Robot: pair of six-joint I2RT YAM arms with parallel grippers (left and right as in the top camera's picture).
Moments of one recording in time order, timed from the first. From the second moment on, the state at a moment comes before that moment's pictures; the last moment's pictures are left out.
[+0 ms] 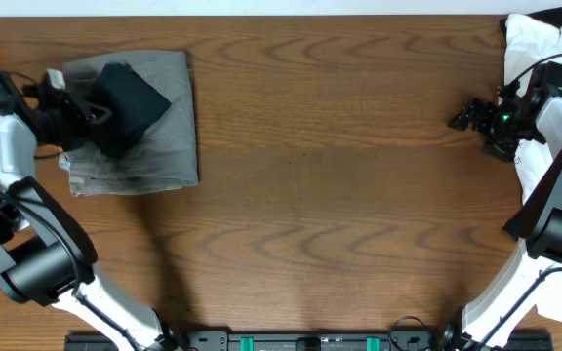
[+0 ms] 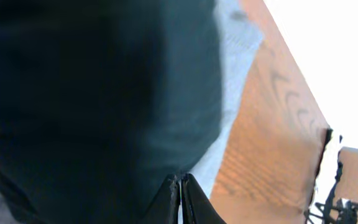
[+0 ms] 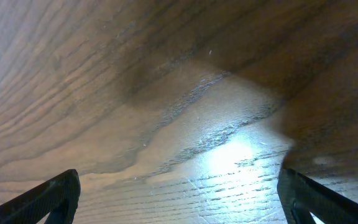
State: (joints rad) left arm 0.54 2.00 1.51 -0.73 0.76 -0.18; right arm -0.36 2.14 1.54 -0.80 -0.39 0.19
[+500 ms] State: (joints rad) left arm 0.54 2.07 1.25 -0.51 0.83 -0.13; right arm -0.36 2.14 1.54 -0.80 -0.39 0.19
